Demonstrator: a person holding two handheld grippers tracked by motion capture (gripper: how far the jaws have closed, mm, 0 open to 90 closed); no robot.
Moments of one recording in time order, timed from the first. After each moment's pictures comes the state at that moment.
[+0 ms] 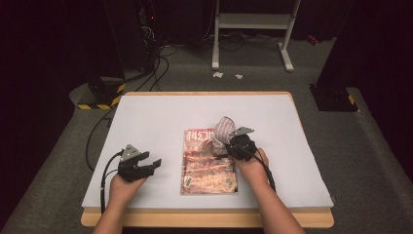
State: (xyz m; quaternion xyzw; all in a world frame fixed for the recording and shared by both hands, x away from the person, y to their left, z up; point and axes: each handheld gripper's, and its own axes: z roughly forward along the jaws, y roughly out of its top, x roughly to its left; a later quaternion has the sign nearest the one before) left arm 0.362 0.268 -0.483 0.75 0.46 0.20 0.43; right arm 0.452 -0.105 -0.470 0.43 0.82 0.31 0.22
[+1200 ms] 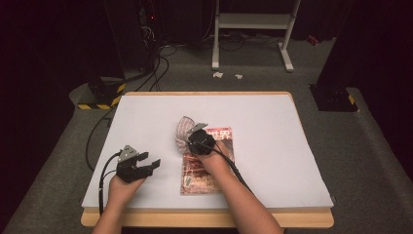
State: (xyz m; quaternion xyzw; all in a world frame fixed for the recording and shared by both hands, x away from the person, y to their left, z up) left arm 0.359 0.272 -0.483 0.75 0.46 0.19 0.44; right arm 0.472 0.024 -0.482 0.34 0.87 0.32 0.18
